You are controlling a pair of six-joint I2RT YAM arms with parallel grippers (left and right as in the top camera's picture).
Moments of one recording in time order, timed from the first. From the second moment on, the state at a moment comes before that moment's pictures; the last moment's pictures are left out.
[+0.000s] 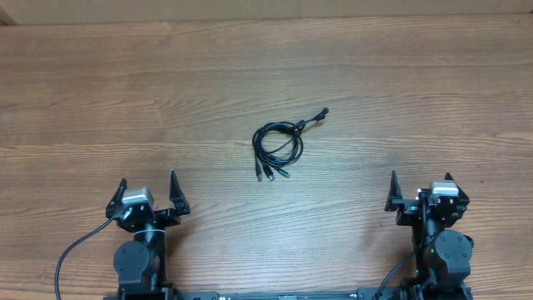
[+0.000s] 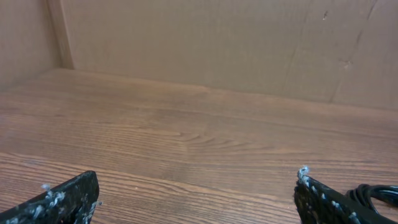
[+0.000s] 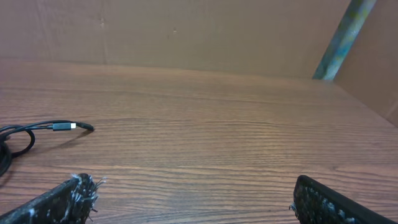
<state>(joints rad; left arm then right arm) 0.04 0.02 0.01 -0.07 -0.09 -0.10 0.03 0.01 0.10 -0.27 0.14 -0.09</state>
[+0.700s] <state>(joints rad) 0.04 0.02 0.01 -0.07 -0.09 -0.10 0.03 0.01 0.10 -0.27 -0.15 0.08</state>
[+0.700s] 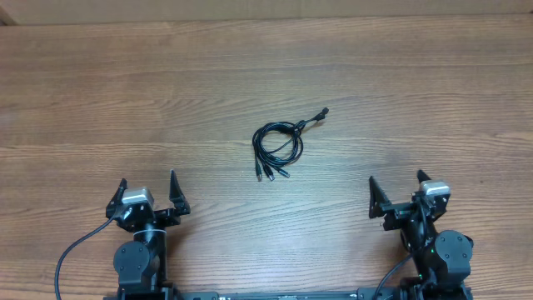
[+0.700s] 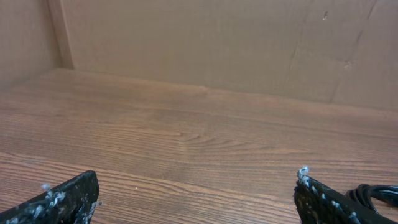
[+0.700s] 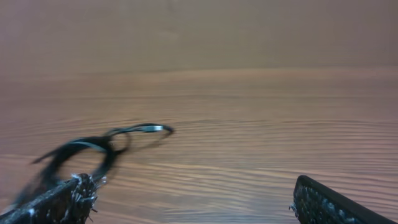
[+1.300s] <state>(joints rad) 0.04 0.11 0.10 -0.24 -0.04 -0.10 0.03 0.02 0.16 -0.23 -0.35 0.15</state>
